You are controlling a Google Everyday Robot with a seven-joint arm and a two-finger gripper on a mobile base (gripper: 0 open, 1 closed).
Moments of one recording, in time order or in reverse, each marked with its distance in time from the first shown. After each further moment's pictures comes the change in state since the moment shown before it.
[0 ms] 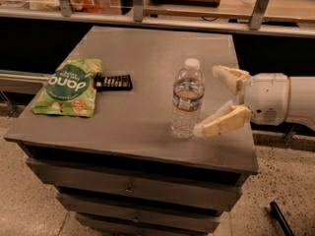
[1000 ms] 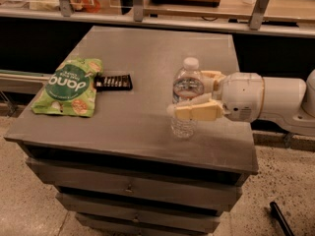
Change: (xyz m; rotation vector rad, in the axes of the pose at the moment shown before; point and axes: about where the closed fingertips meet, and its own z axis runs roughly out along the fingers) arm -0.015 0.009 0.042 -0.087 -0.133 -0.026
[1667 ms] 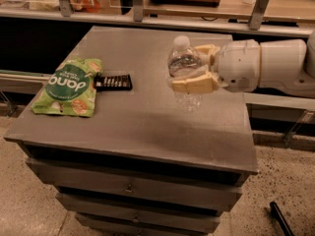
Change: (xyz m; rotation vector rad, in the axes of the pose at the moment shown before) arm -0.036 -0.029 0.009 -0.015 0.099 -0.160
